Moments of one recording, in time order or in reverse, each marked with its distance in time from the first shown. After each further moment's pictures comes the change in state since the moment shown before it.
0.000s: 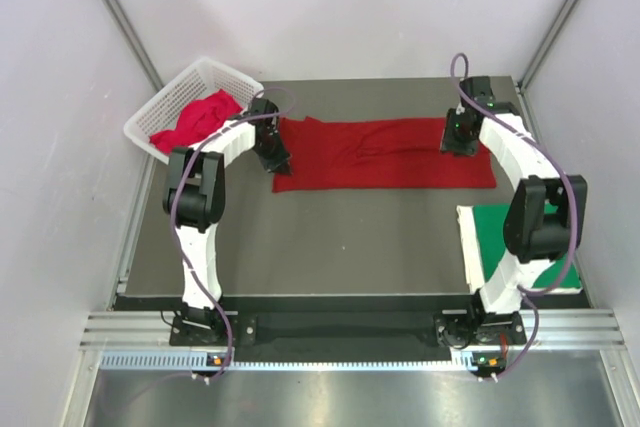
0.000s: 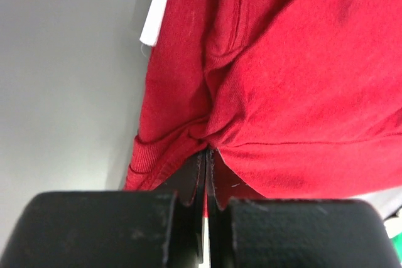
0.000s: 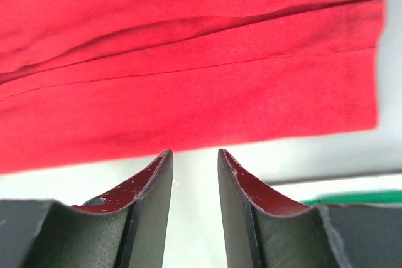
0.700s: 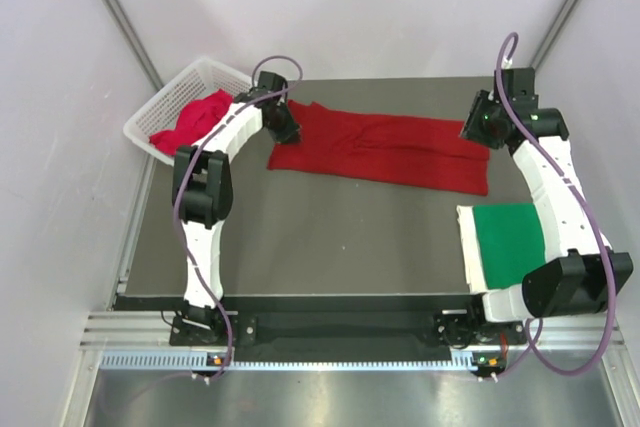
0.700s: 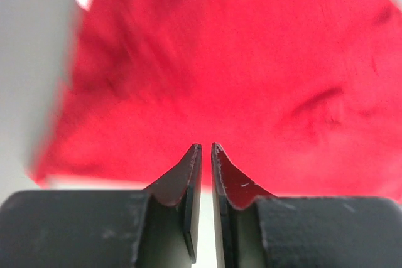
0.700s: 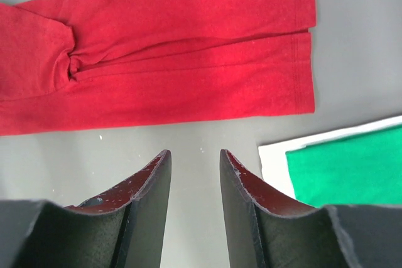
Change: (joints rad) left arm -0.033 0.097 0.341 -0.045 -0.060 -0.040; right arm 0.001 -0.380 0.032 -0.135 0.040 0.116
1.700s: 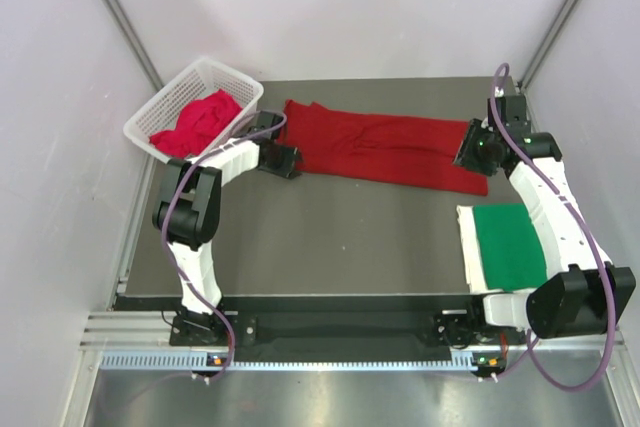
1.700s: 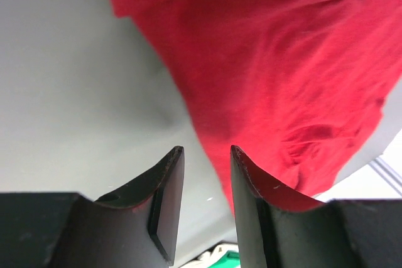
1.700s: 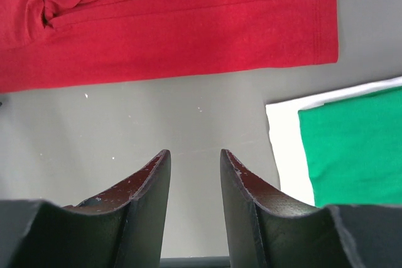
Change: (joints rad) left arm -0.053 -0.268 -0.590 0.265 -0.067 -0.835; right arm 0.006 -0.107 -0.229 0.019 -0.073 0.032
